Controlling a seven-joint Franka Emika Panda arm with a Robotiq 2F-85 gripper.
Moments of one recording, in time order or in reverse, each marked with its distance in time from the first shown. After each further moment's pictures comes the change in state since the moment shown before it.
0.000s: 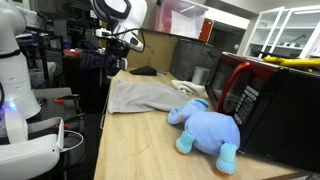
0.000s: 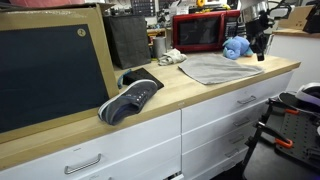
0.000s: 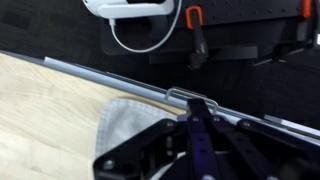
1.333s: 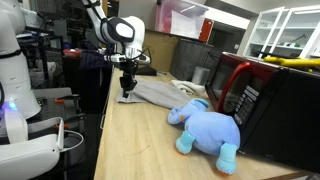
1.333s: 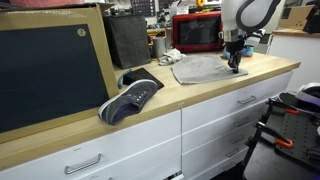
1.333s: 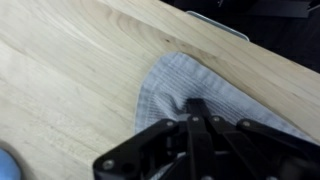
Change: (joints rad) arm 0.028 0.285 0.037 0.021 -0.199 0.441 0.128
